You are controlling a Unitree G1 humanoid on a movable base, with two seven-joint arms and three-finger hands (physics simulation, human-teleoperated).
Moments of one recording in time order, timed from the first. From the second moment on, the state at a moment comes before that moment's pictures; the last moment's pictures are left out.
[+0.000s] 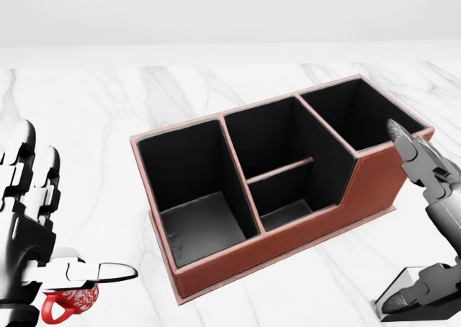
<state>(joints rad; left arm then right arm) 0.10 0.03 0.16 -0.47 -0.08 0.09 -0.14 0.05 -0.24 -0.40 -0.62 -0.55 0.09 0.70</state>
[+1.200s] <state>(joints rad) 0.10 0.03 0.28 -0.75 -0.14 0.09 -0.17 0.00 -0.36 -0.46 -0.29 -1.18 0.09 0.70</state>
